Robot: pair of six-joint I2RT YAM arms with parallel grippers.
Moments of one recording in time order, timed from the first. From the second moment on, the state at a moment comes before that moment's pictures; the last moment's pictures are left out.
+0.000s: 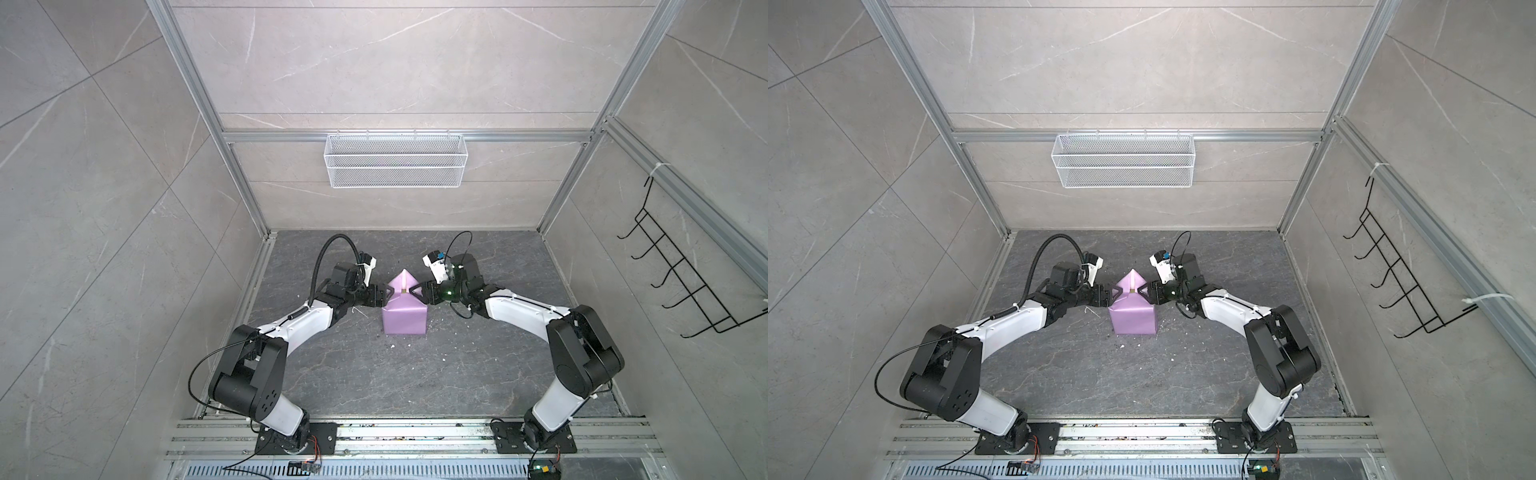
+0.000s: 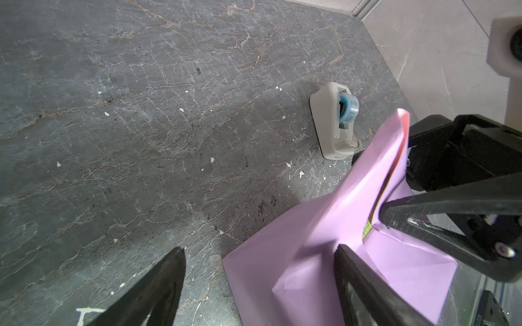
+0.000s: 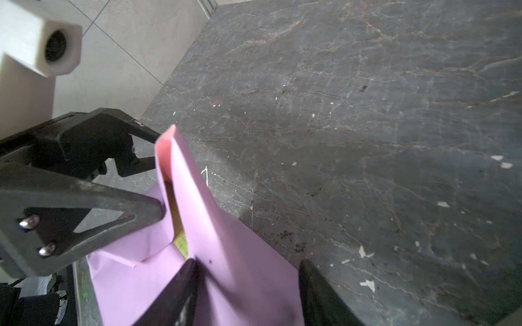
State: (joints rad) left arm -0.41 1.55 0.90 -0.01 0.38 -0.26; right arm 0.47 1.73 1.06 0.04 -0.51 0.21
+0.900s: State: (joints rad) left arm -0.37 1.55 0.90 -0.01 0.46 -0.18; right arm 0.44 1.88 1.25 -0.07 -0.70 0.01
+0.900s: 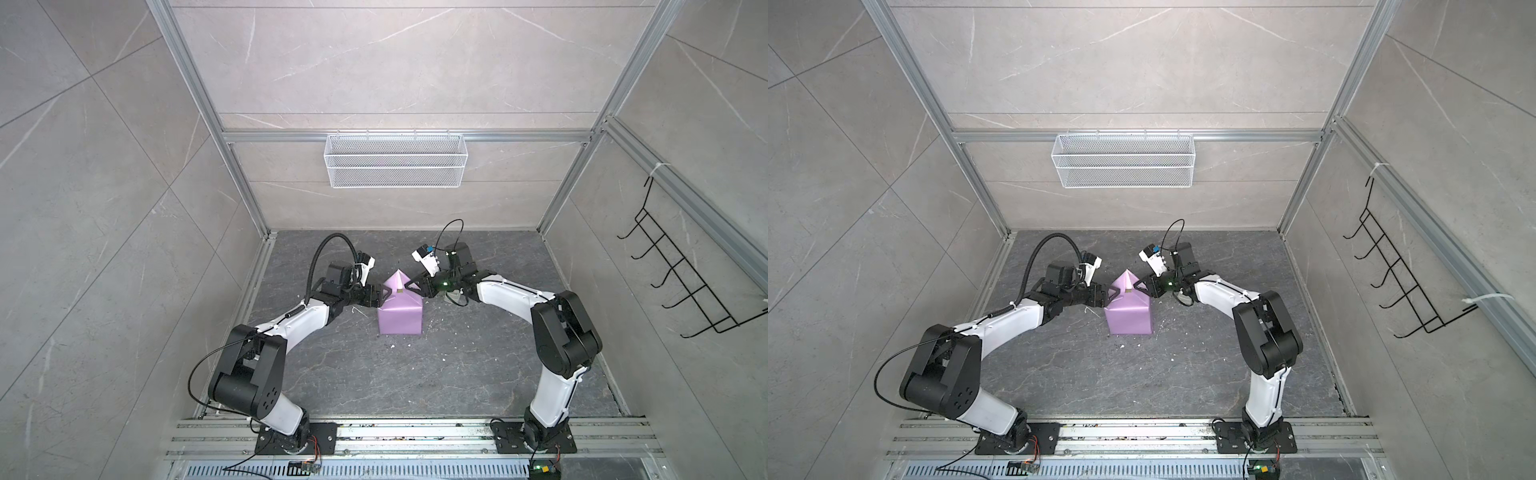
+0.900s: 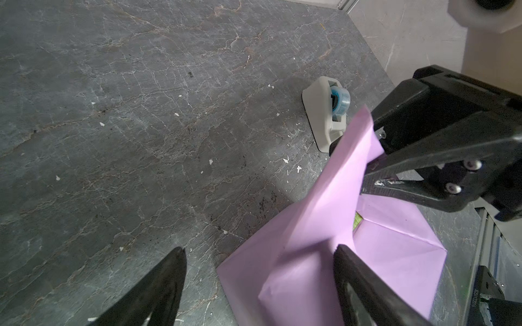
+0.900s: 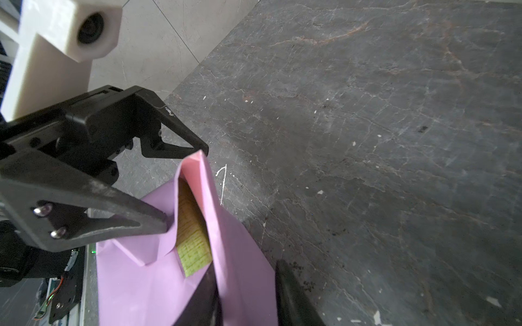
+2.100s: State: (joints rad) left arm -0.37 1.56 0.90 -0.01 0.47 -0.18; right arm 0.35 1.76 1.13 -0.07 -0.74 0.14
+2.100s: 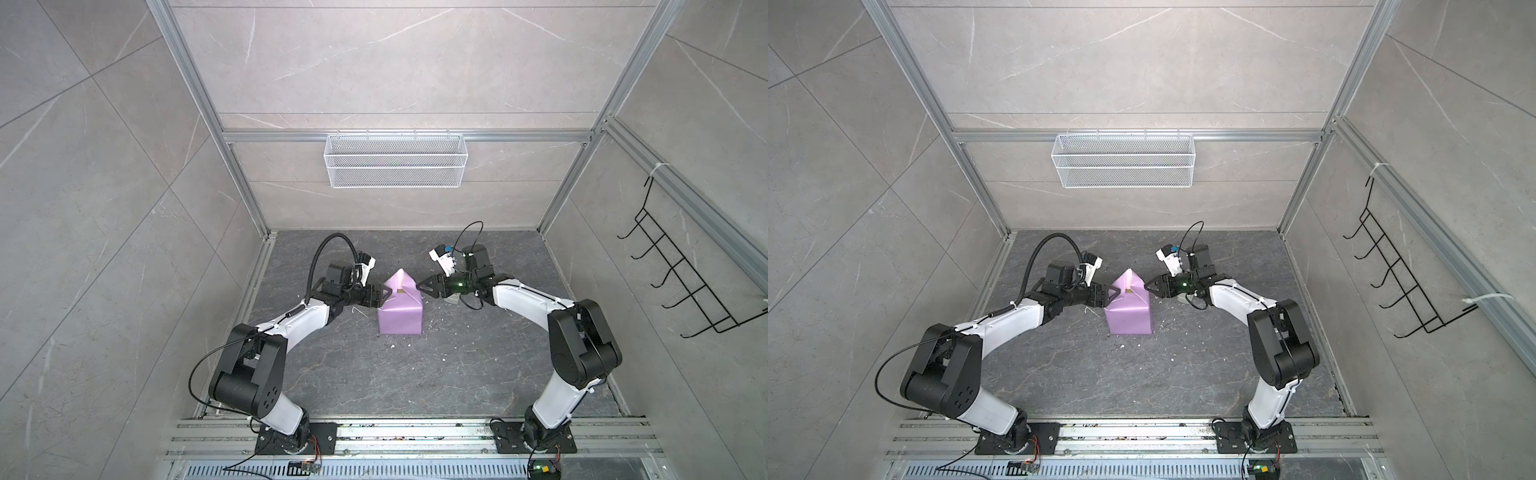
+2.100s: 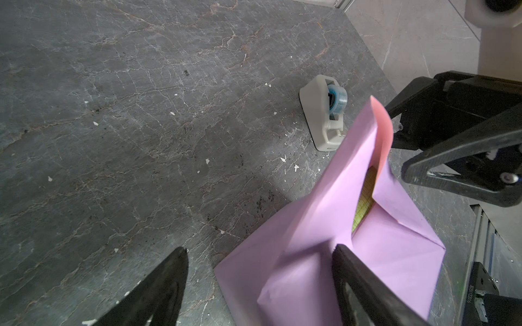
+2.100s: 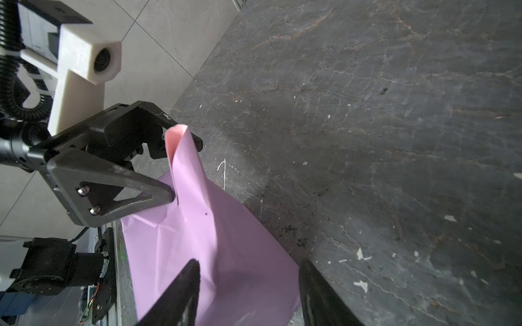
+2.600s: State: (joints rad) left arm -0.37 1.56 0.90 -0.01 0.48 -0.18; right arm 0.39 1.83 1.16 -0.02 -0.74 0.16
